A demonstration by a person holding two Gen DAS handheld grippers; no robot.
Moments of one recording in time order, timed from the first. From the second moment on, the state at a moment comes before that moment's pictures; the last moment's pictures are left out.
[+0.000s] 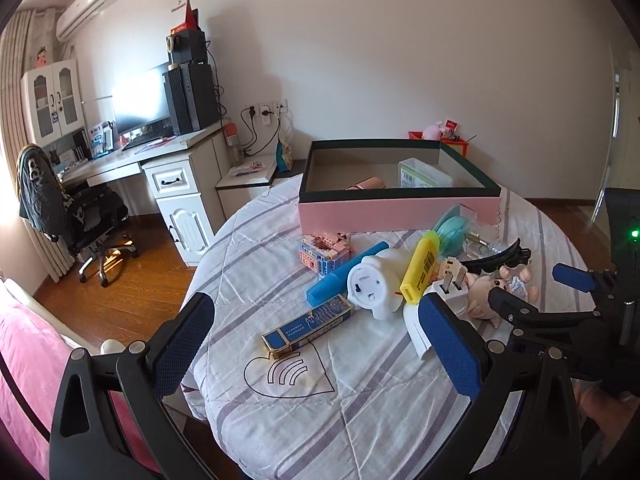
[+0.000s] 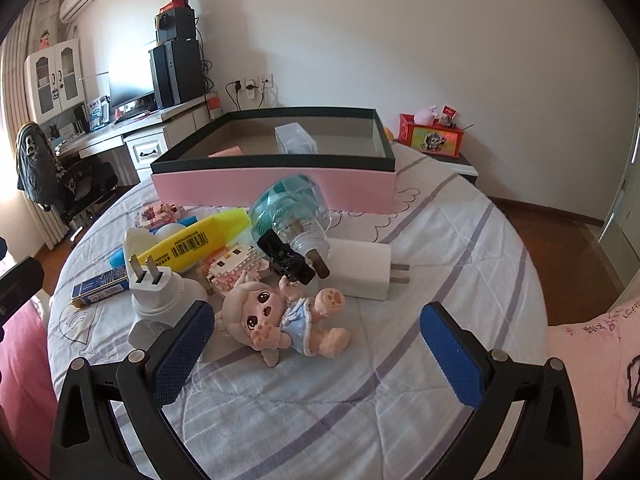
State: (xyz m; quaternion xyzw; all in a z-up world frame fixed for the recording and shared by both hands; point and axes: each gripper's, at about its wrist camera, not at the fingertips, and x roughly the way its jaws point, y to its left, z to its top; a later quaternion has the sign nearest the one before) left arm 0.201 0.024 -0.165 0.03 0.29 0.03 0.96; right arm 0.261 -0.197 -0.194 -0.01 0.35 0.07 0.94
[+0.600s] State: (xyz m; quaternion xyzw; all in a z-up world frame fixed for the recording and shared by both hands) left arm 0.223 -0.013 -0.196 0.04 0.34 -0.02 0.94; right arm 0.266 -0.205 -0.204 0.01 0.38 0.15 0.91
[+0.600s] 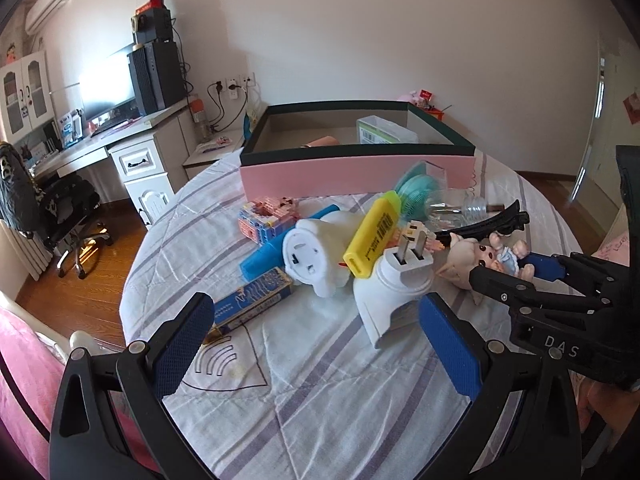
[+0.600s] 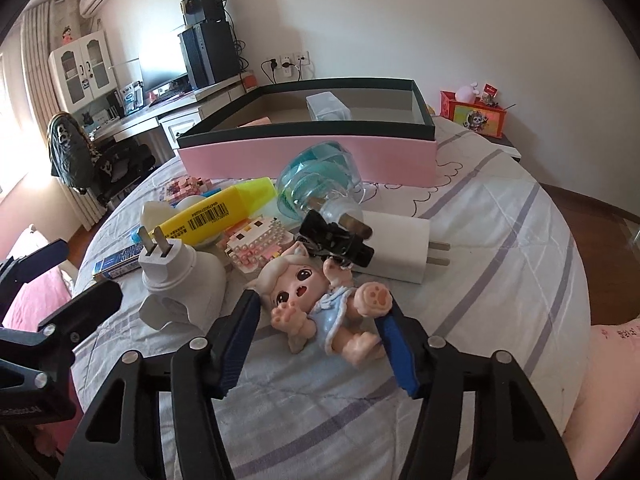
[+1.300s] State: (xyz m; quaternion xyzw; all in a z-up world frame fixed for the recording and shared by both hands) left arm 0.268 -0.046 -0.236 0.02 0.41 -0.06 0.91; right arm 0.265 -0.238 -0.207 0.05 0.38 0.16 0.91
